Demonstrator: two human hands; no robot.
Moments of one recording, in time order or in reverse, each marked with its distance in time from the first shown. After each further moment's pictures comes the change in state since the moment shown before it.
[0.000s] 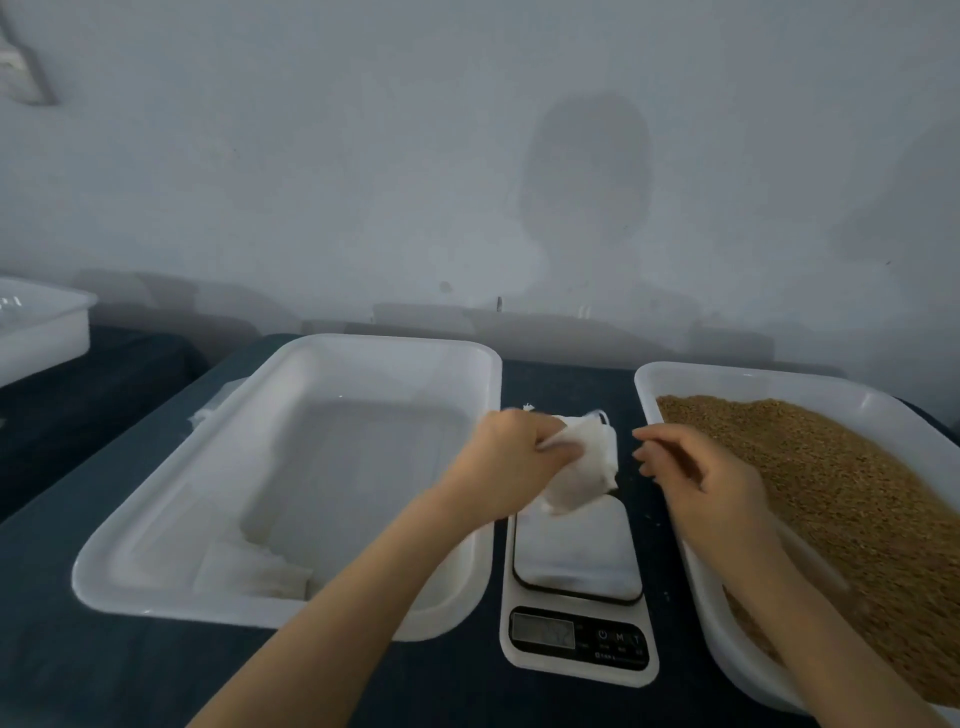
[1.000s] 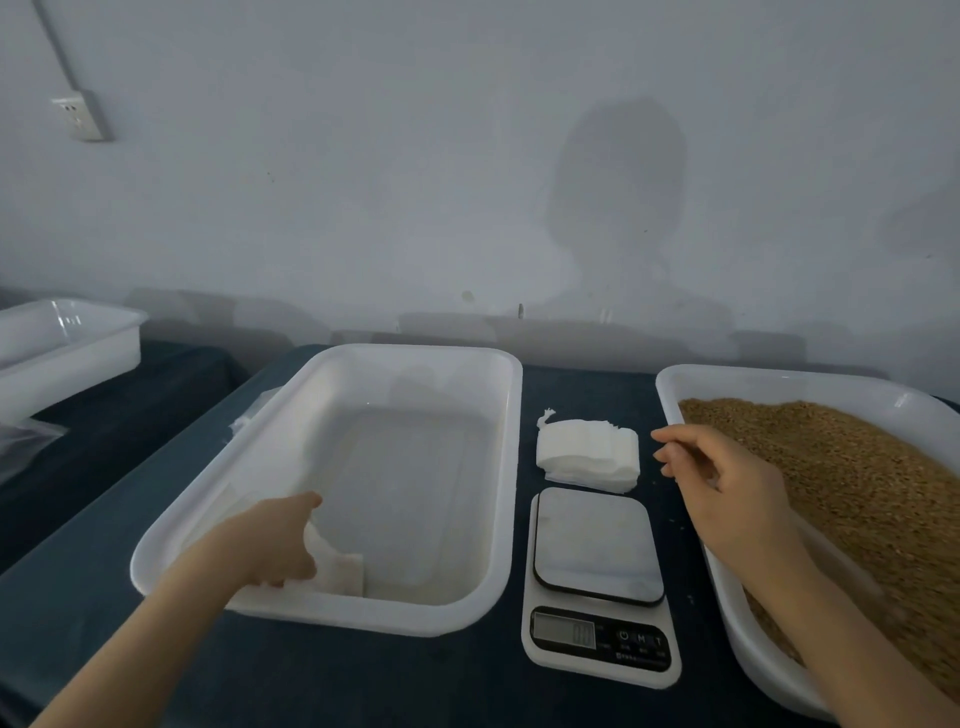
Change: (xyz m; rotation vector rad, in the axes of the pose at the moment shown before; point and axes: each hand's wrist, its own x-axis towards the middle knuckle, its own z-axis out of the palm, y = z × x) left_hand -0.106 -0.111 -0.119 0.667 -0.350 -0.832; right_hand 0.000 -0.004 -0.002 -0.009 0.022 -0.007
